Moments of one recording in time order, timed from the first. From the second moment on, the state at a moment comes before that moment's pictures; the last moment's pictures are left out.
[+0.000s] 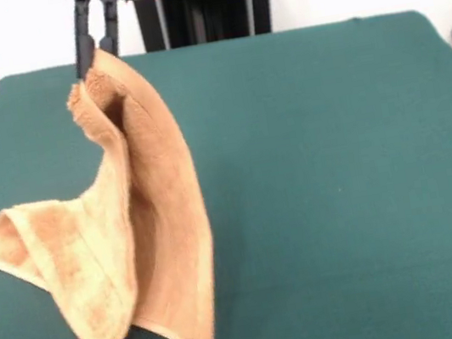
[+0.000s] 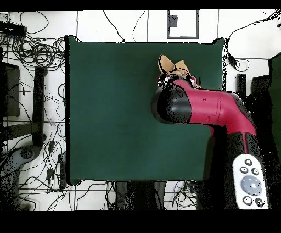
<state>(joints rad) -0.36 -0.81 0.13 1.49 -0.35 0.46 1.77</state>
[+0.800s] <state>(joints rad) -0.29 -0.78 0.12 1.49 -0.55 0.41 1.77</state>
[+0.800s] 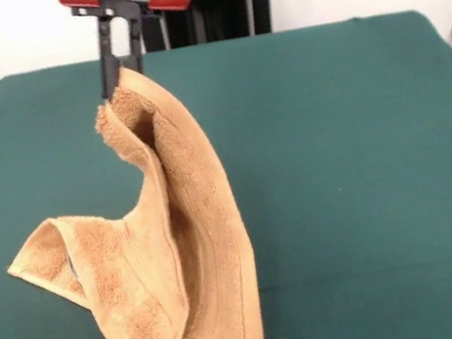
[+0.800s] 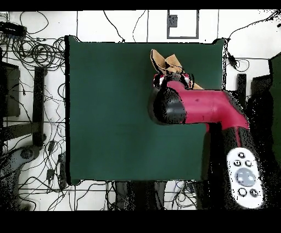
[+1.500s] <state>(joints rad) 0.16 -0.50 -0.33 1.32 -0.69 0.59 2.03</state>
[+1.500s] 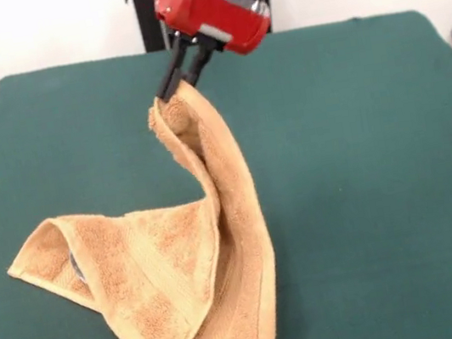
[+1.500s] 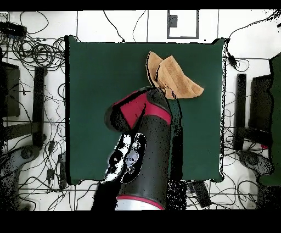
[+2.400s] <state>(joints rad) 0.27 -0.20 -0.59 1.32 -0.47 0.63 2.77</state>
